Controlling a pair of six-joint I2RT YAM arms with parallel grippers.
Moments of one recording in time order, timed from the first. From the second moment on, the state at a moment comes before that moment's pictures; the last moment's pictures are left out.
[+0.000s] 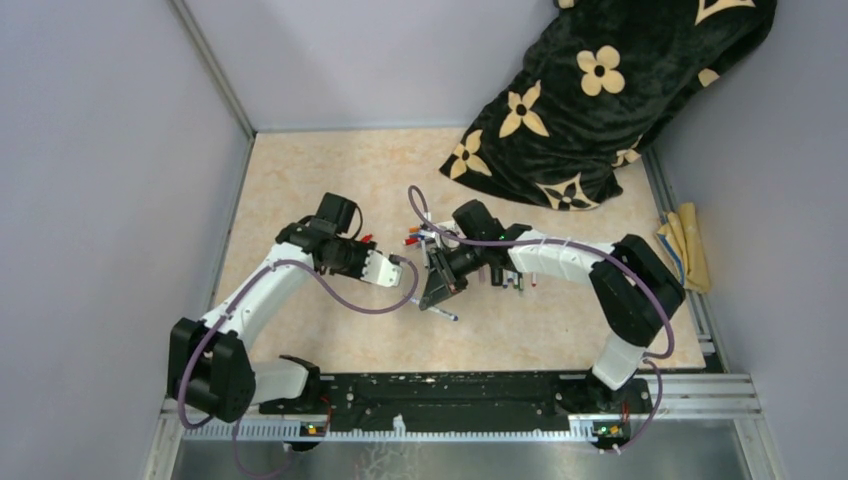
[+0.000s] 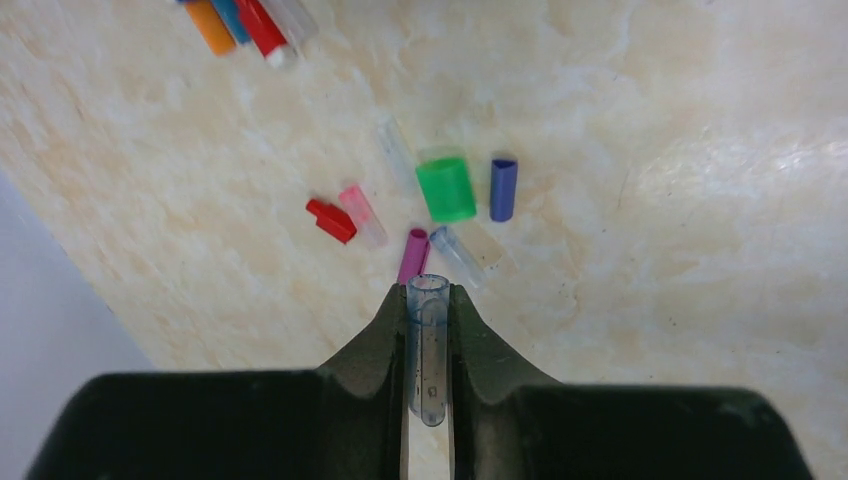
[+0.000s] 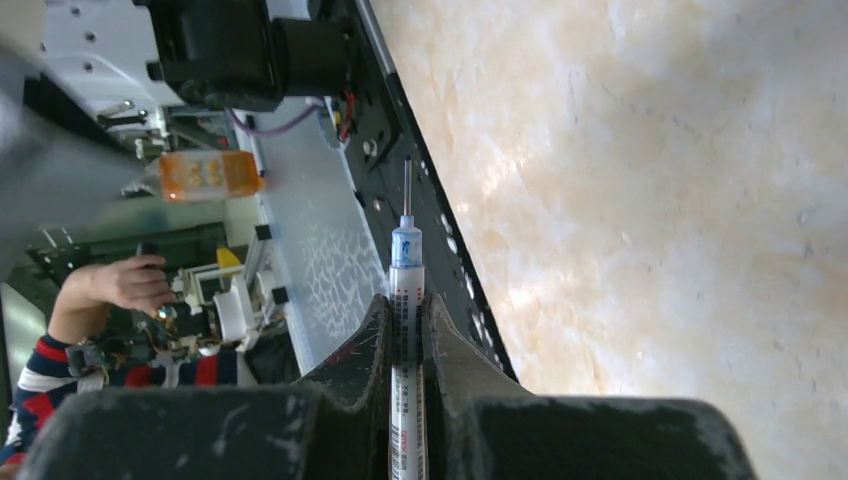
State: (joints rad) left arm -0.40 1.25 0.92 -0.81 0.24 1.52; right arm 0.77 1.74 1.07 -0.17 -0.92 0.49
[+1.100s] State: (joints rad) left arm -0.13 1.65 1.06 -0.66 0.35 1.21; right arm 0.74 1.75 0.98 -0.17 0.21 0.51
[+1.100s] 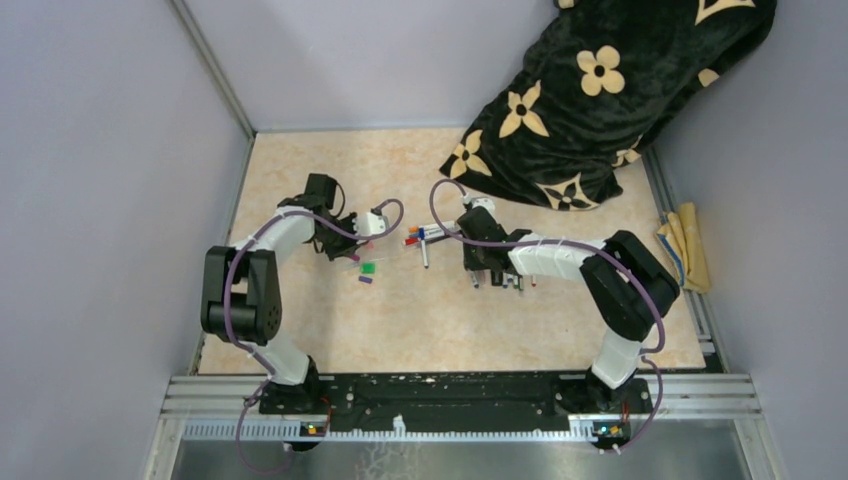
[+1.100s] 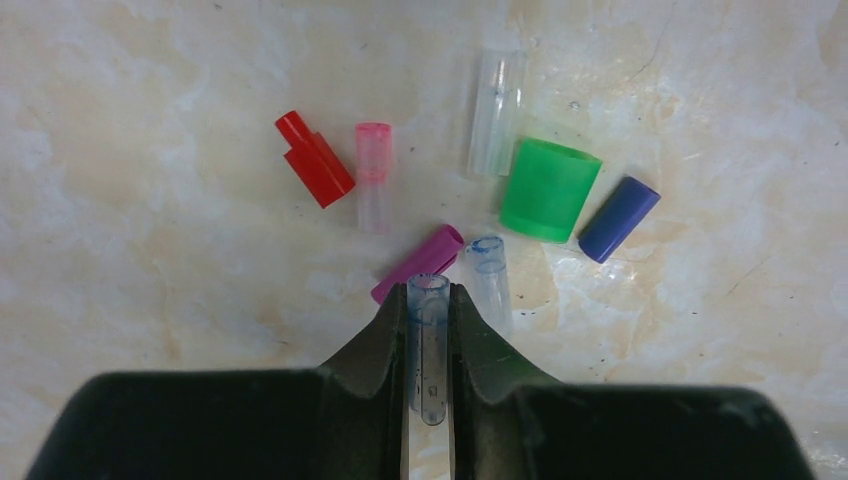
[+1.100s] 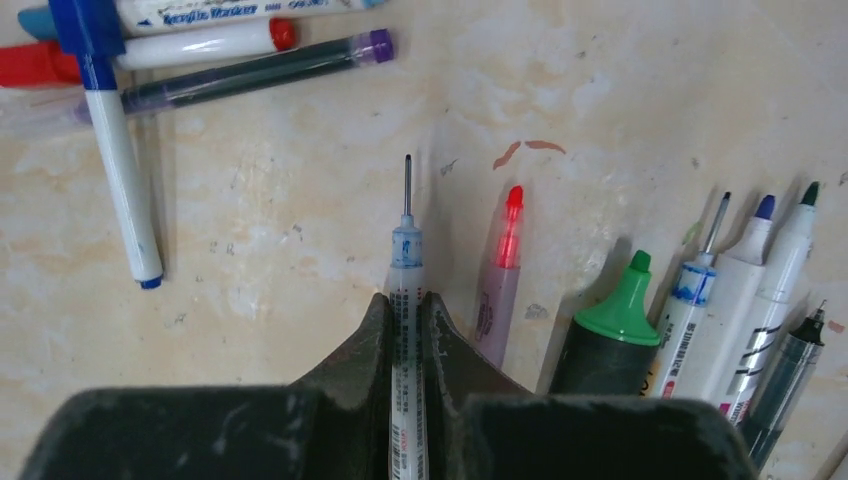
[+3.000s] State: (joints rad) left arm -0.07 1.48 1.41 -0.95 0.59 0.91; right arm 0.88 2.00 1.36 -0.22 0.32 0.46
